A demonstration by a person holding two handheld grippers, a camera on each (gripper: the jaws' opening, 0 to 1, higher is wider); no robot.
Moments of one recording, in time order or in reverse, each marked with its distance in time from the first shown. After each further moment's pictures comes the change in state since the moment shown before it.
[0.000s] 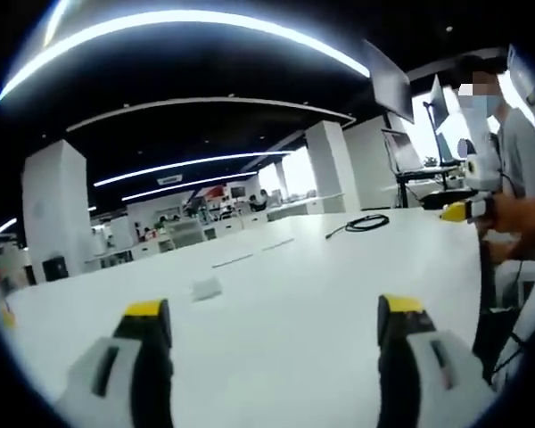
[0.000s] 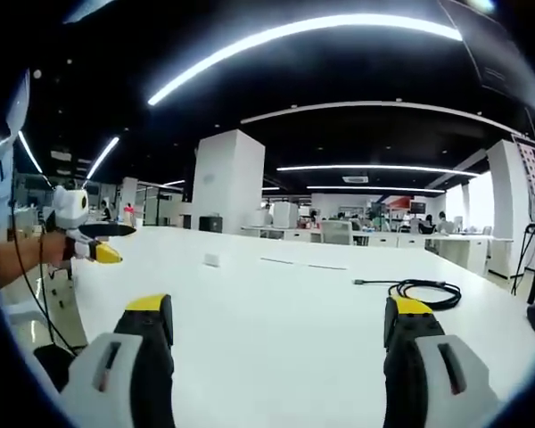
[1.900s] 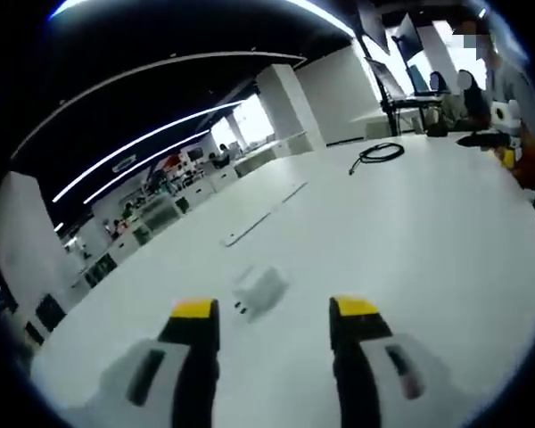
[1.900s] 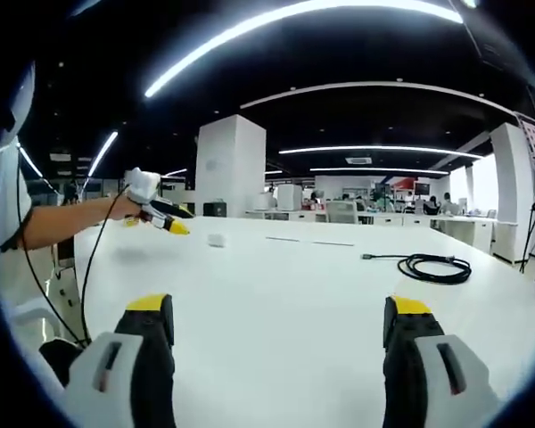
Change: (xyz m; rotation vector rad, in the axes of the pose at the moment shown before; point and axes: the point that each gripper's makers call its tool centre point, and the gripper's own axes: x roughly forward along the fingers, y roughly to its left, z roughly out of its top) left arm 0.140 0.121 -0.040 0.240 0.298 -0.174; right arm 0.005 0.008 -0.030 0.042 0.081 0.025
